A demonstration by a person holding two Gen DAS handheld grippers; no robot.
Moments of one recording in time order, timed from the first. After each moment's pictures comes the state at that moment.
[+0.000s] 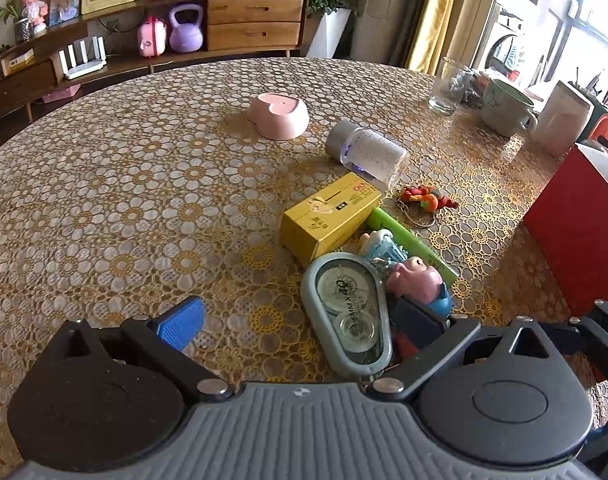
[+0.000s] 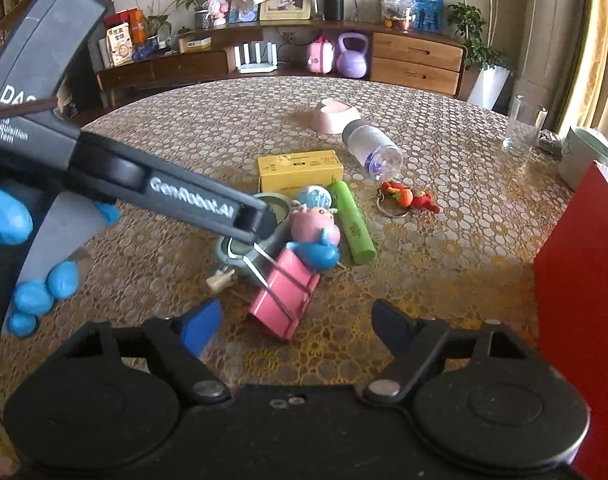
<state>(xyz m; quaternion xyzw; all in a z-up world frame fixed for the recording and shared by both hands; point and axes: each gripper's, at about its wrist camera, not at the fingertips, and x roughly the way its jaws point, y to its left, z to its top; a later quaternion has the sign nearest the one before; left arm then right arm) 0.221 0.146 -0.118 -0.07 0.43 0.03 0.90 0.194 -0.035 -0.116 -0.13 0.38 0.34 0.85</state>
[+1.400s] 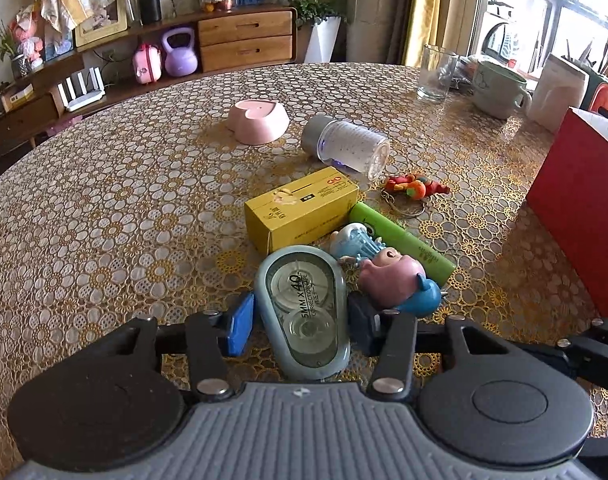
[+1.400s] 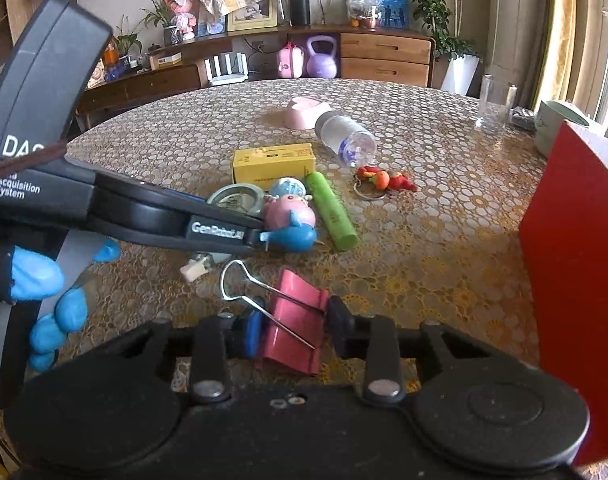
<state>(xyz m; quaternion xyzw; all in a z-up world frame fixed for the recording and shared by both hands) 0.220 0.117 -0.129 -0.02 0.41 0.03 0.91 0.186 -0.047 -0.125 -0.09 0.38 0.31 0.87</state>
